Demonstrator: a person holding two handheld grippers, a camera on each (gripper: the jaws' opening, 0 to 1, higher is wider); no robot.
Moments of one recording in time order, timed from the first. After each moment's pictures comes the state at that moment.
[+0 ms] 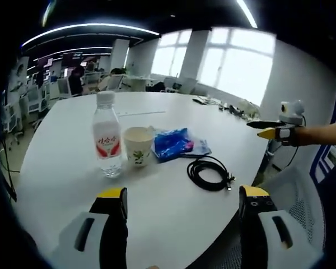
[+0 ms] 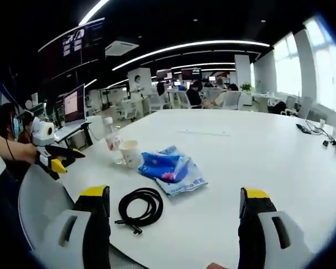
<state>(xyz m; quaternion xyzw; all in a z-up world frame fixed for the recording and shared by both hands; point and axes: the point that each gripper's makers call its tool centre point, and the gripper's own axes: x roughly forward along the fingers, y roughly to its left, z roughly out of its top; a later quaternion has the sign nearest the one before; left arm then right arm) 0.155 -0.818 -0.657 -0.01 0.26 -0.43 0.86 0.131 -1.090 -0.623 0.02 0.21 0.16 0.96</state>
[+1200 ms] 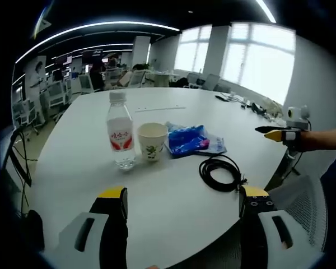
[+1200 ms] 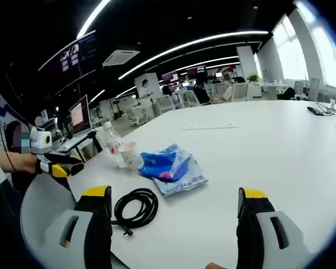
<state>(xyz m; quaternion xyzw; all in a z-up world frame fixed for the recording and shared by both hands) 0.150 -0.819 -0.655 0.00 0.29 -0.32 0.90 0.160 -1.124 -0.658 0.09 0.20 0.22 0.95</state>
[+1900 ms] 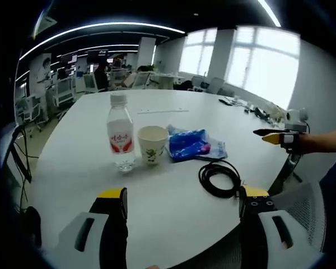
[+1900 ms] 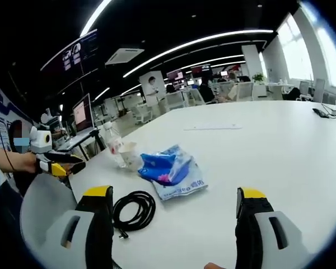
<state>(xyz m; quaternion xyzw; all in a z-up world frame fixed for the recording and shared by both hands) 0.151 -0.826 -0.650 -0.01 0.28 -0.31 0.91 0.180 -1.121 -0.655 0.09 0.21 0.25 0.94</state>
